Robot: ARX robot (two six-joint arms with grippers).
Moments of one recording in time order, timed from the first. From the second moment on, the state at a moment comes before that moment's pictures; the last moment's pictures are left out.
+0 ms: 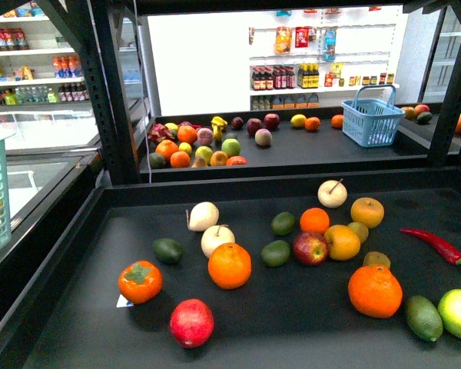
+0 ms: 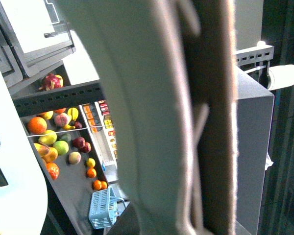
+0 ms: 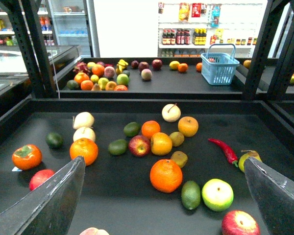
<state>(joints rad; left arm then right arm) 0.47 1.93 1.15 1.07 0.43 -1.48 0.00 0.01 0.01 0.00 0.00 0.00</state>
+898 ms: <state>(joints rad) 0.58 2.18 1.23 1.36 0.50 -1.61 0.00 0.01 0.01 0.00 0.00 0.00</state>
